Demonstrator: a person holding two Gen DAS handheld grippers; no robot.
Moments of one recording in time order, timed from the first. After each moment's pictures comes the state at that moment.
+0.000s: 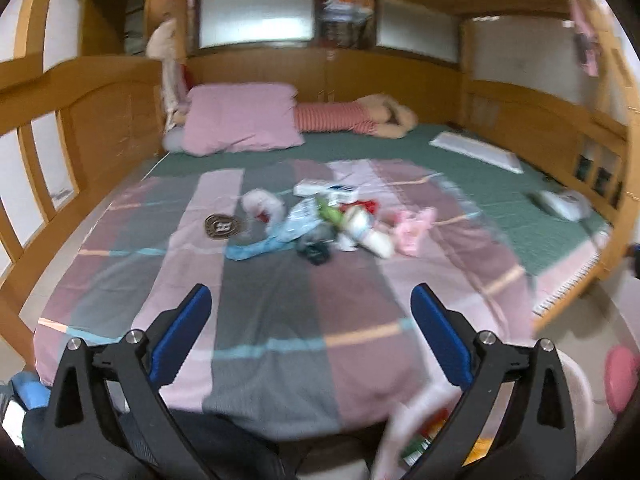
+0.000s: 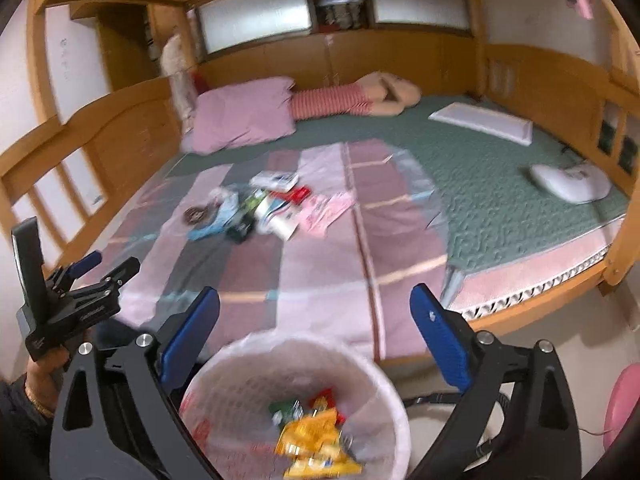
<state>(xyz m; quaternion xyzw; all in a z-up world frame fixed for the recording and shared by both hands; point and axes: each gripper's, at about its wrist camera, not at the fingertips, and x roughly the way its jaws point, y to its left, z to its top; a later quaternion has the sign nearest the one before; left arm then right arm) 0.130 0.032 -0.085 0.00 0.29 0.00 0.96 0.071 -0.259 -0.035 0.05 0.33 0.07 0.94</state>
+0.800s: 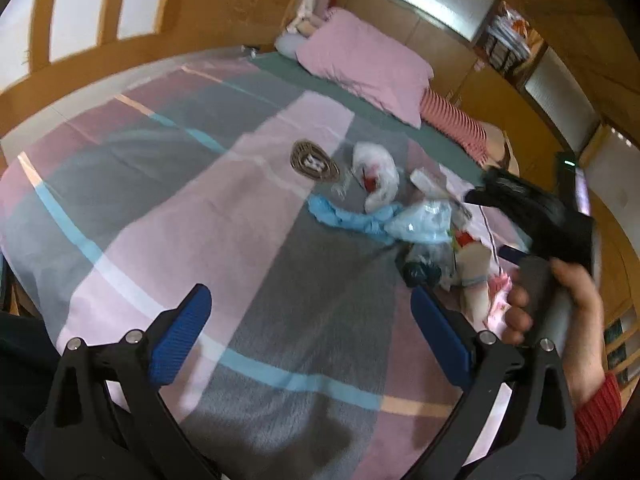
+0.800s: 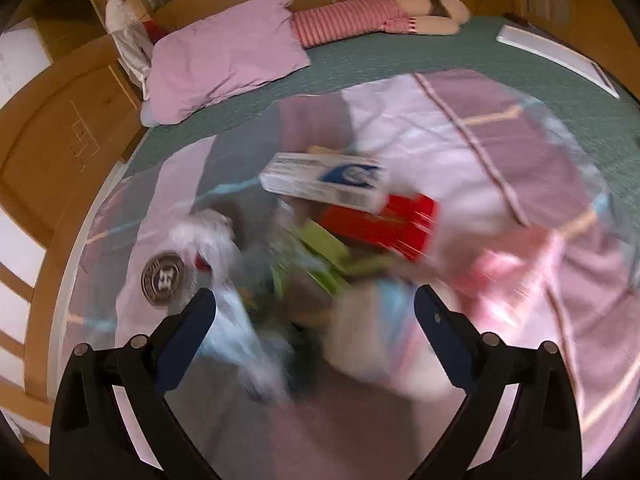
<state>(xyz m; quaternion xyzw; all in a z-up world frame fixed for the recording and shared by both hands) 0.199 0.140 -0.162 -0.25 0.34 0.14 0.90 0.434 -0.055 -0.151 0.09 0.46 0.11 0.87</state>
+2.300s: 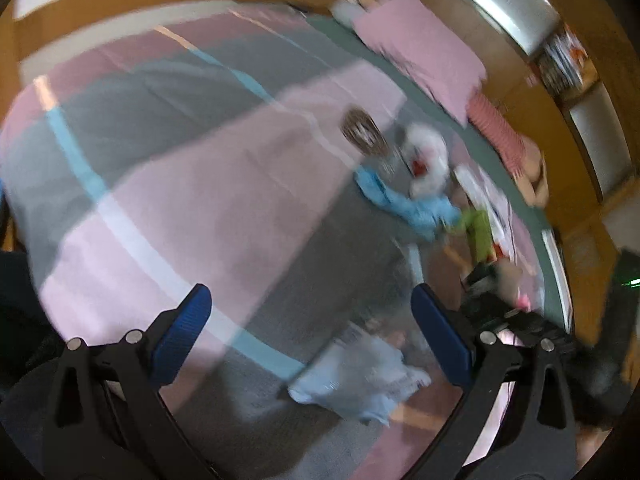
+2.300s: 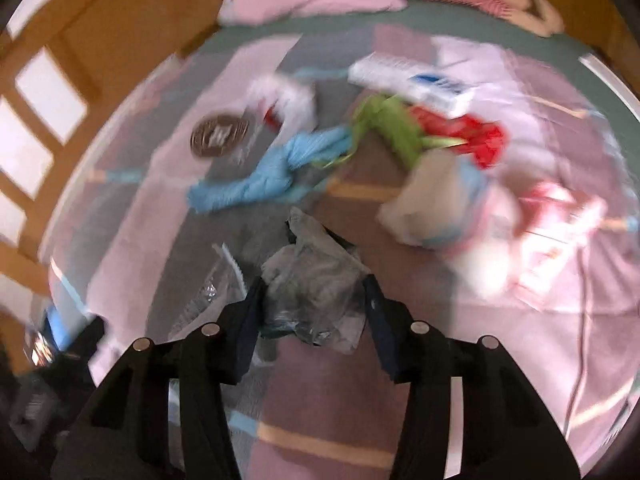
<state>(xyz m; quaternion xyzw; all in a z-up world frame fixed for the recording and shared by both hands) 0.215 0.158 -0.198 -0.33 0.41 0.17 0.83 0.340 -0.070 -0.164 0.03 0.51 0.21 0.83</state>
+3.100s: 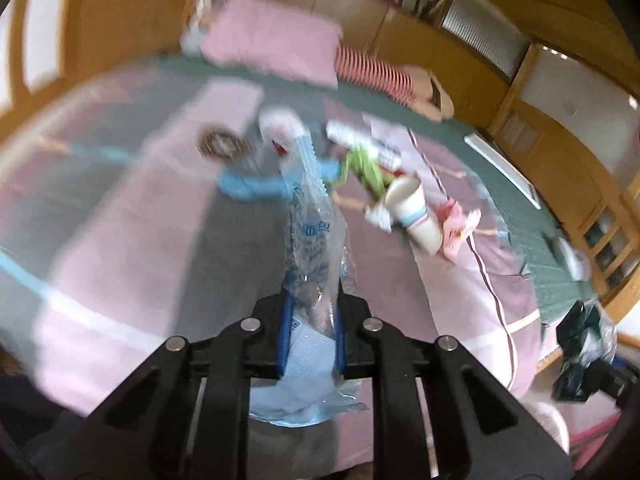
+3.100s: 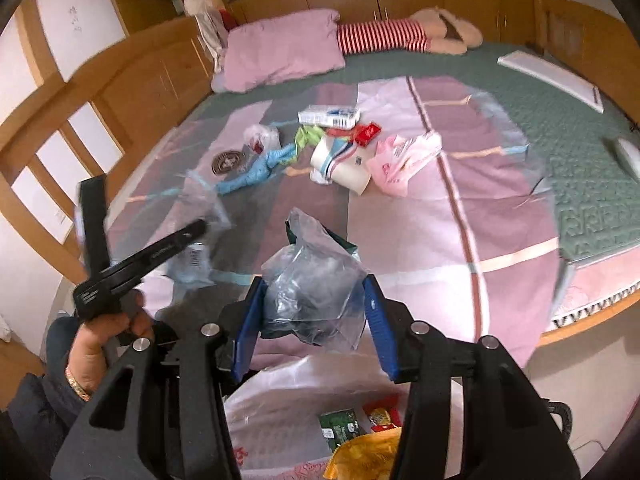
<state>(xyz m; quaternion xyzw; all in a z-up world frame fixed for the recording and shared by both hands) 0.189 0.080 -0.143 -0.14 0.36 0.01 0.92 0.151 -0.189 -0.087 0.05 0.42 0.18 0.89</state>
